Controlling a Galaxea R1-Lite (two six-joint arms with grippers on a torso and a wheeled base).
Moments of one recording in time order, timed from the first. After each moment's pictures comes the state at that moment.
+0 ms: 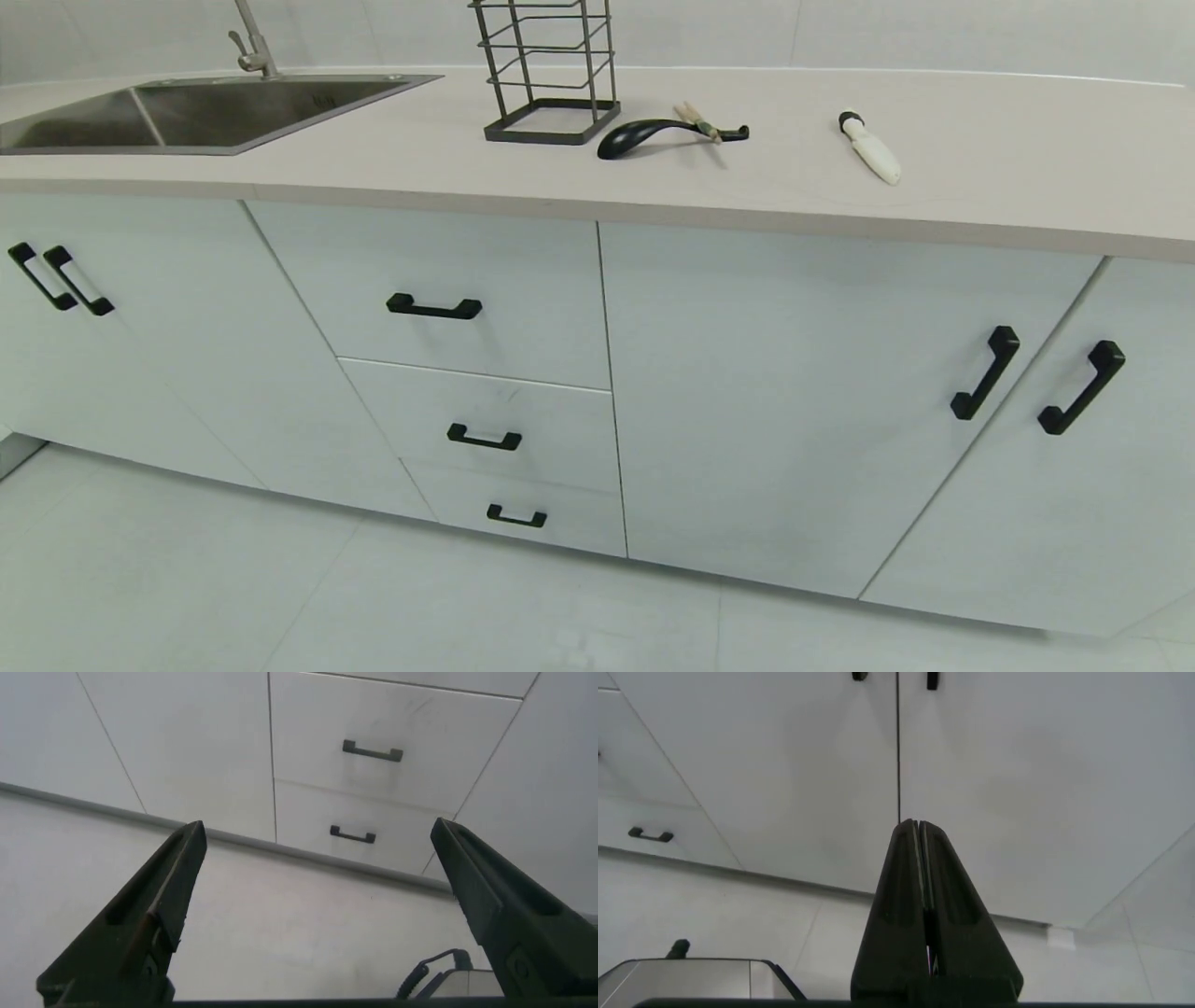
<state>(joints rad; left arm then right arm) 0.01 0.00 0.00 0.00 0.06 -0.05 0.00 0.00 0.00 0.00 0.01 0.00</state>
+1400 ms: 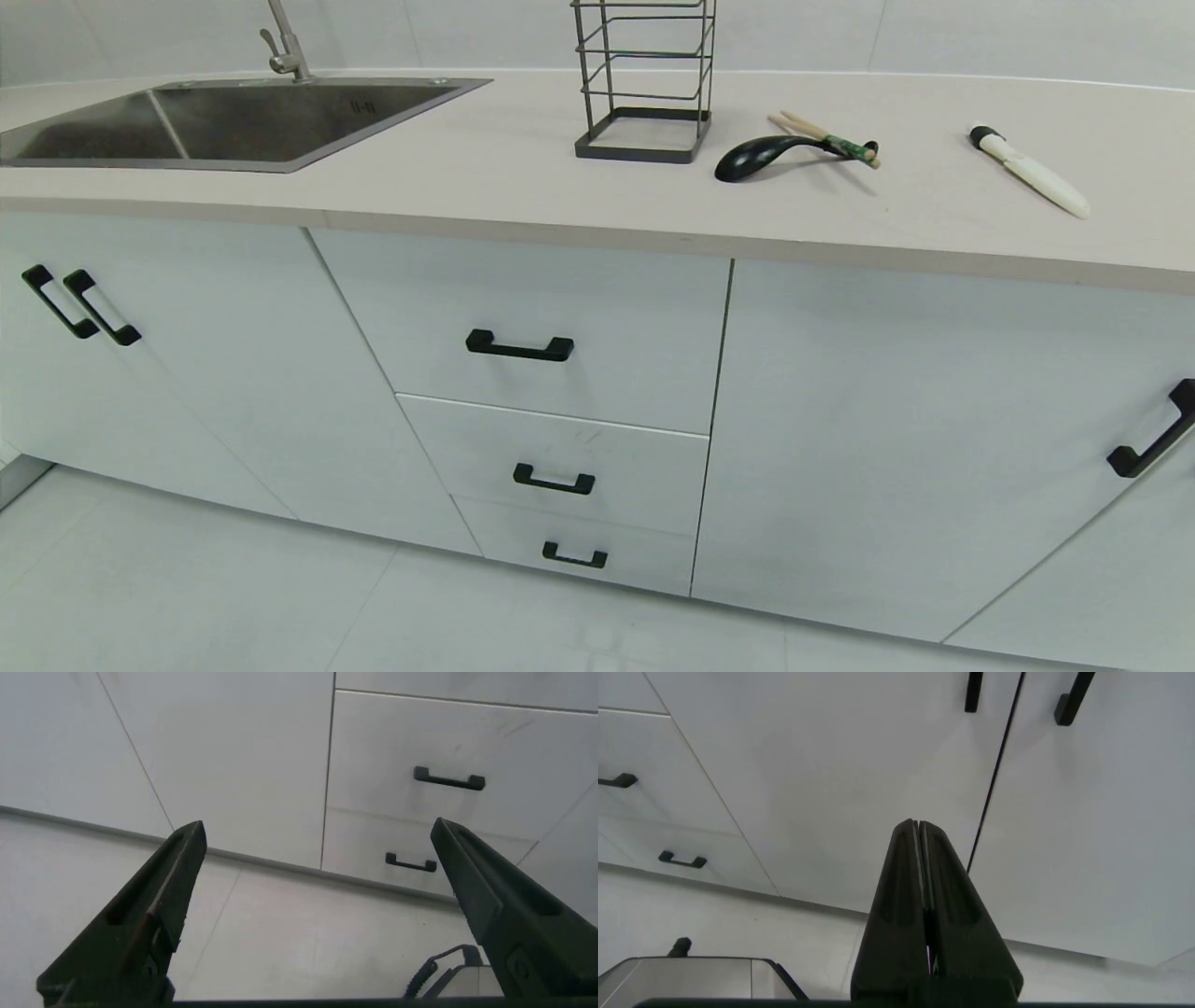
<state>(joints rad) 0.01 0.00 0.00 0.00 0.06 -0.03 0.00 0.00 0.00 0.00 0.01 -0.01</state>
